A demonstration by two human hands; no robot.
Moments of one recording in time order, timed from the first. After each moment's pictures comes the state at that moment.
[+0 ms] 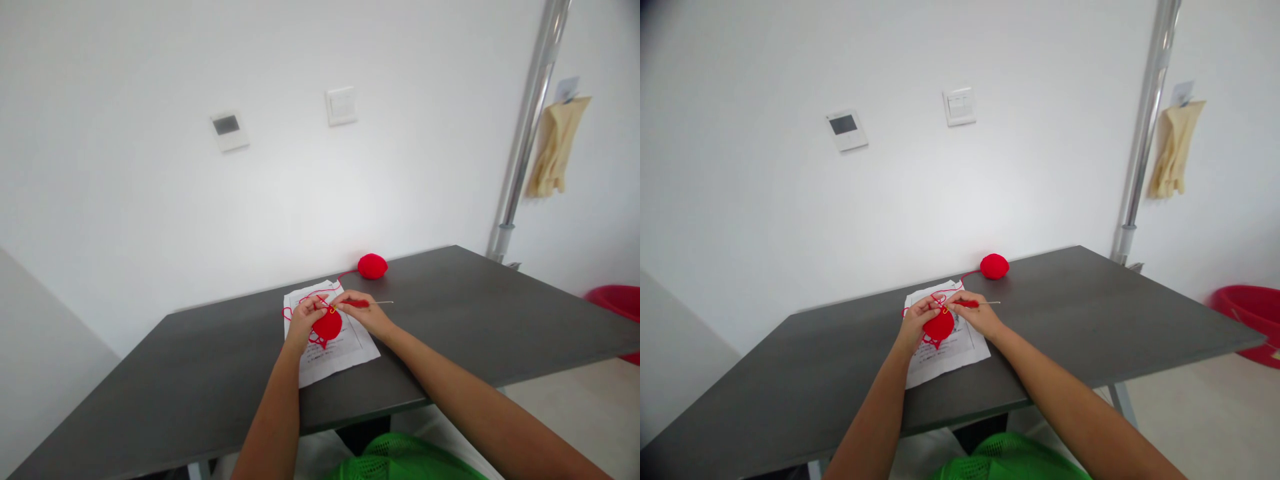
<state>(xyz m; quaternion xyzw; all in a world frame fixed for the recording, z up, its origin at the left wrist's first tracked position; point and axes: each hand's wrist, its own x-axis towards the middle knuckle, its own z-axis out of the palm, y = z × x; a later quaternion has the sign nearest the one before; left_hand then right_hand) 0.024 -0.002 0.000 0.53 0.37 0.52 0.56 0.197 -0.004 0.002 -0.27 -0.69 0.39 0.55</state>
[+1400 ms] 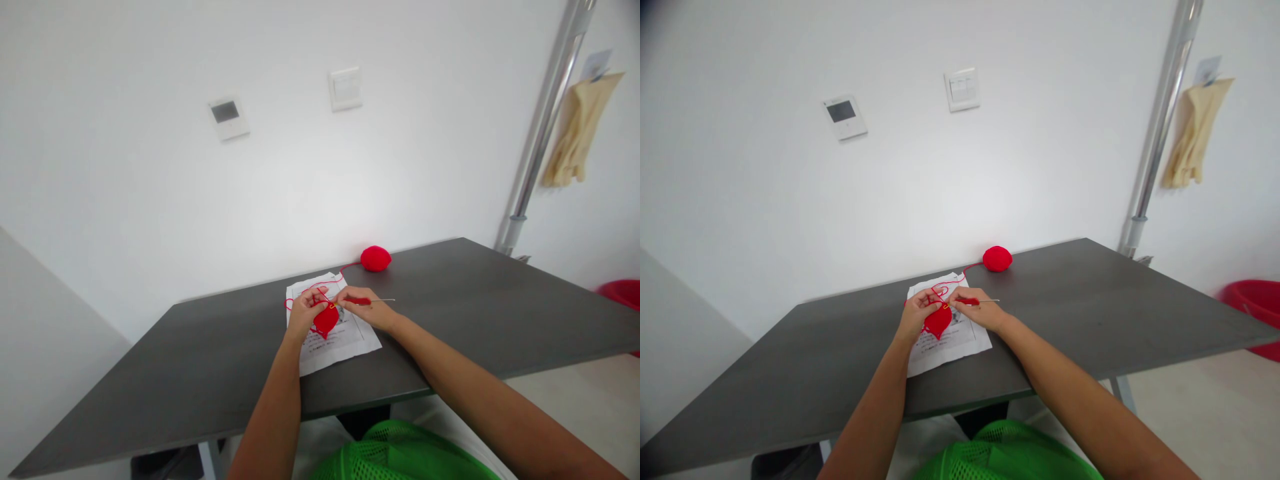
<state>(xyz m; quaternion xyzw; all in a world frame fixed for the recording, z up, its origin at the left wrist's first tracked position) 0.020 -0.001 -0.001 0.56 0.41 0.54 0.48 0.206 -0.007 0.006 -0.26 -0.80 0.31 0.45</state>
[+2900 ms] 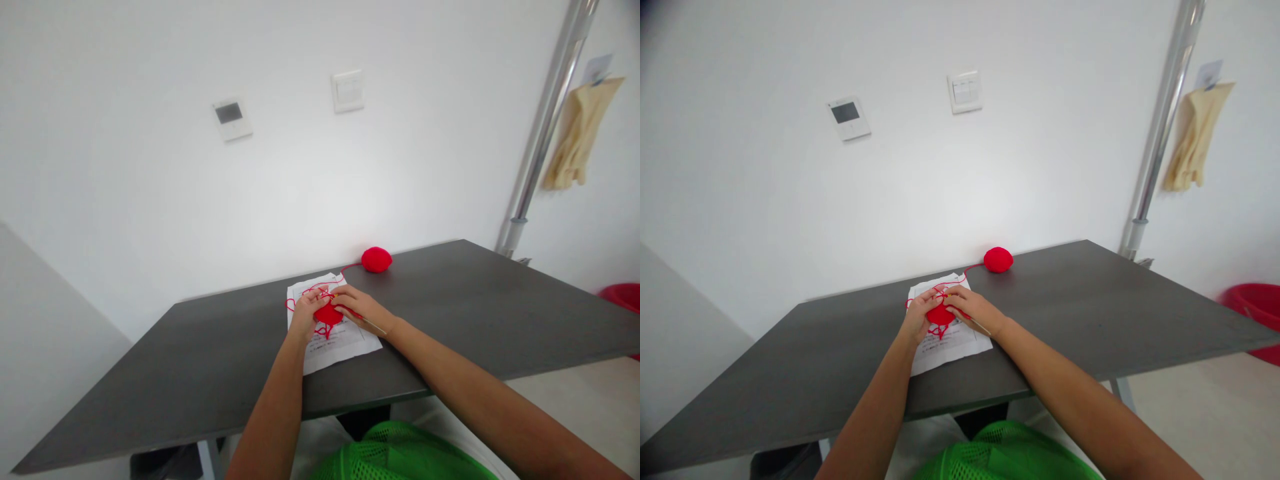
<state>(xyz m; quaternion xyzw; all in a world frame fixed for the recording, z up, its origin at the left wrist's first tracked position) 0.026 -0.001 -0.001 0.45 0.33 0.54 0.62 0.197 -0.005 0.000 -0.20 -0.88 0.03 0.43</state>
